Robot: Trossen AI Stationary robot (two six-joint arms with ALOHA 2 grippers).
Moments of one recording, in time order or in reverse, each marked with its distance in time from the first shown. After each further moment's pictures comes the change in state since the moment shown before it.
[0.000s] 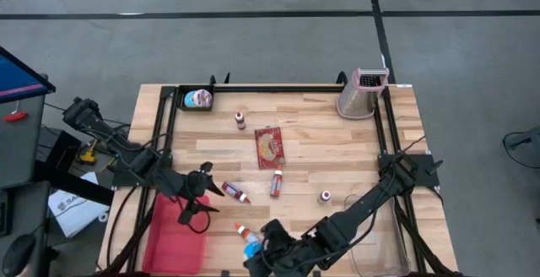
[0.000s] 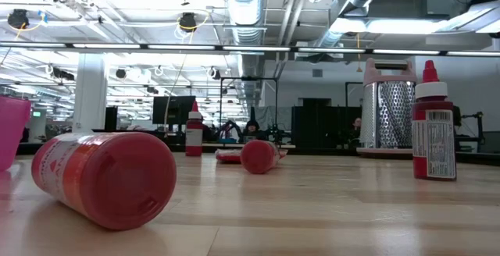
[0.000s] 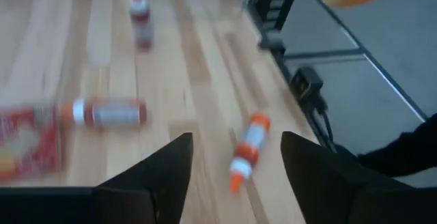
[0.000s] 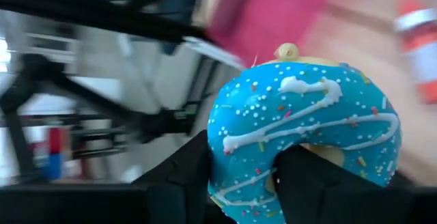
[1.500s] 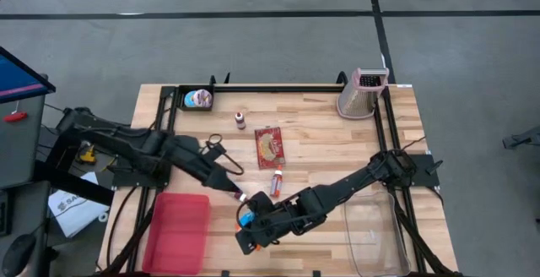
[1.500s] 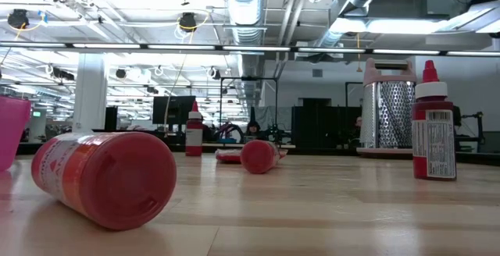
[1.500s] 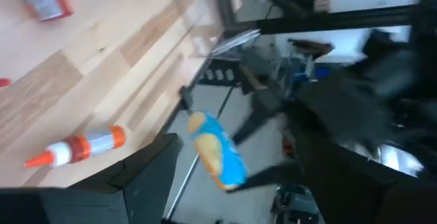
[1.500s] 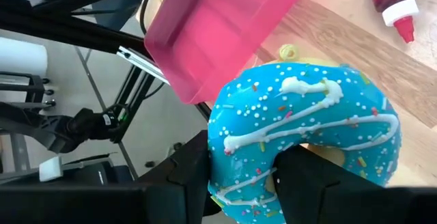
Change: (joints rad) left arm 0.325 0.087 0.156 0.051 0.408 -1.130; right arm -0.173 0.001 0.007 -0.184 -0.173 -0.255
